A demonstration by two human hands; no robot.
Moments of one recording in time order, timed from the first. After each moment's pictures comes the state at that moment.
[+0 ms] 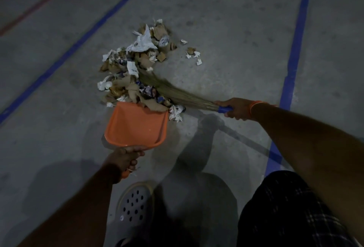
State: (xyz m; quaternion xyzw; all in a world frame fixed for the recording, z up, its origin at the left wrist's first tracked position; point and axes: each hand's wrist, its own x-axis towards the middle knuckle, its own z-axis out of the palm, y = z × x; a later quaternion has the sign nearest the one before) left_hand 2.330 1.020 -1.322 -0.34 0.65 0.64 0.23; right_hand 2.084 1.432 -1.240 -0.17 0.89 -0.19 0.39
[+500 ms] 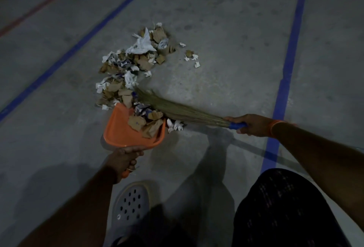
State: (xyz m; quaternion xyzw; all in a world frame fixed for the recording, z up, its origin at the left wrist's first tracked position) left_hand 2.335 1.035 -1.308 -0.34 0.64 0.66 0.20; right_hand 2.133 1.488 -1.231 -0.22 0.87 -0.19 0.39
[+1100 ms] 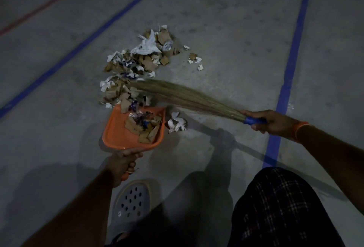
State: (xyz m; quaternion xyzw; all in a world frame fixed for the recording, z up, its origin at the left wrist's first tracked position) left_hand 2.356 1.038 -1.297 -0.35 0.63 0.67 0.18; right_hand 2.138 1.525 -1.190 -0.19 0.87 -0.31 0.35
